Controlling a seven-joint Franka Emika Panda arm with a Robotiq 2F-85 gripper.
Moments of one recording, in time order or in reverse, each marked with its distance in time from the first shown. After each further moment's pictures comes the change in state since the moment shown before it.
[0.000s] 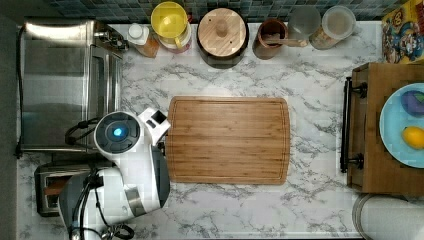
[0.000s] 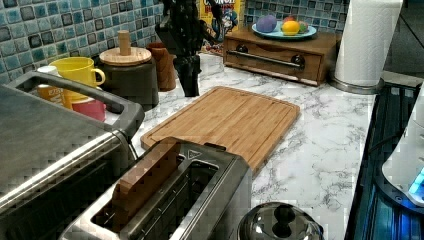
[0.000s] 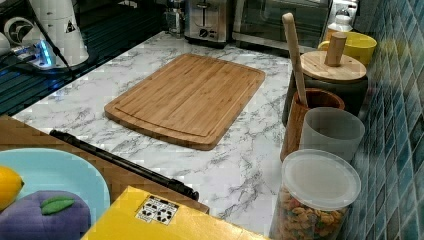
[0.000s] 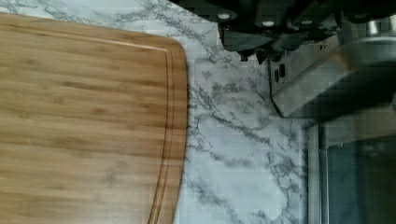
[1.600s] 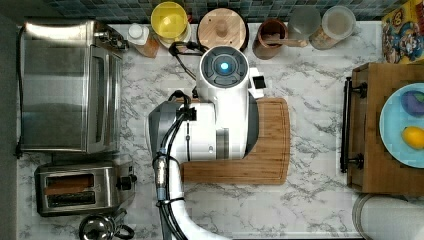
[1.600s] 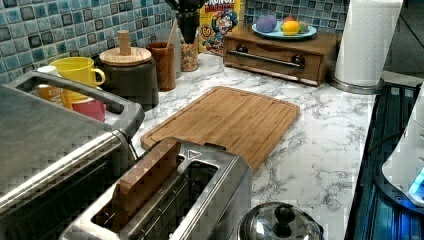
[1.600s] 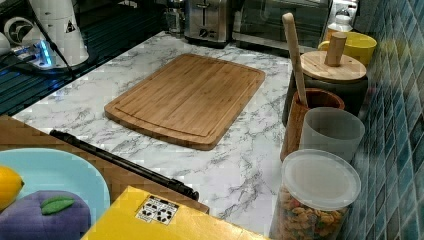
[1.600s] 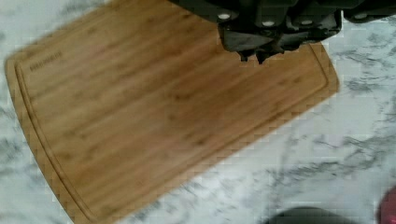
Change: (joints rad) arm -0.087 0.155 -0.272 0.269 -0.182 -0.047 0.345
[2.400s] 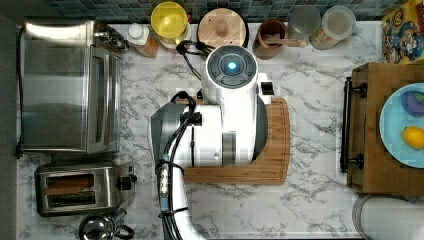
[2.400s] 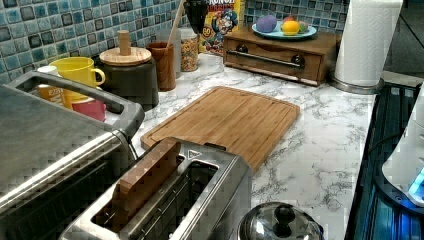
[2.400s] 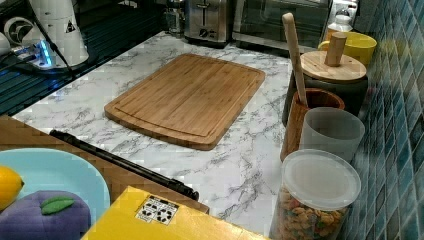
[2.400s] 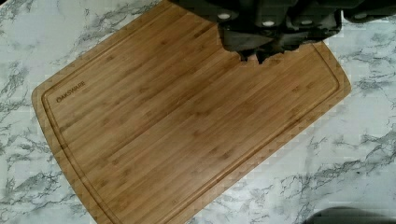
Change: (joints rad) arm -0.002 -0.034 -0.023 0.032 -0.005 -0.127 0.118
